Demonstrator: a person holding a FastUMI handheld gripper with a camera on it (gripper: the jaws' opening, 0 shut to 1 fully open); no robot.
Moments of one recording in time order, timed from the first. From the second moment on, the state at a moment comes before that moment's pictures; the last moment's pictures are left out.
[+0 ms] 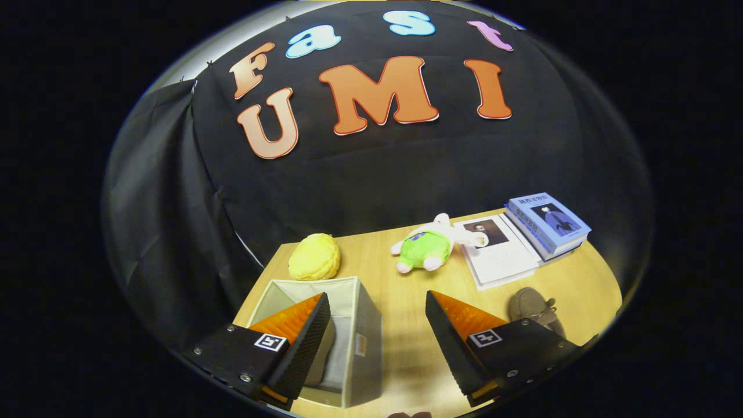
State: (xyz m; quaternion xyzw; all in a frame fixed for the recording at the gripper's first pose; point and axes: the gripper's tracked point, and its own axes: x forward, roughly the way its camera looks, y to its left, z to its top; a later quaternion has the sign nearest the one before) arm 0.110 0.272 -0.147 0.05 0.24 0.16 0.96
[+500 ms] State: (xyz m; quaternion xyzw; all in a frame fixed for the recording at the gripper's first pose) arm 0.126 0.086 -0.156 0.00 0.21 0.05 0.98
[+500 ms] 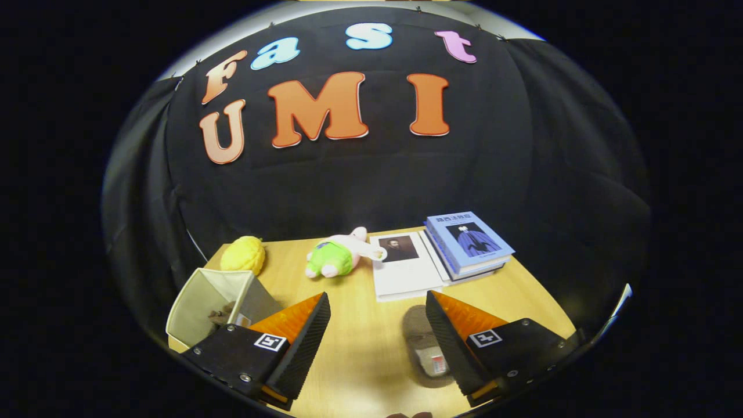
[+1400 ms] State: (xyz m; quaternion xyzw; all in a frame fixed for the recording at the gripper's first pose) arm 0.115 -0.017 -0.332 -0.01 0.35 -0.01 0.94
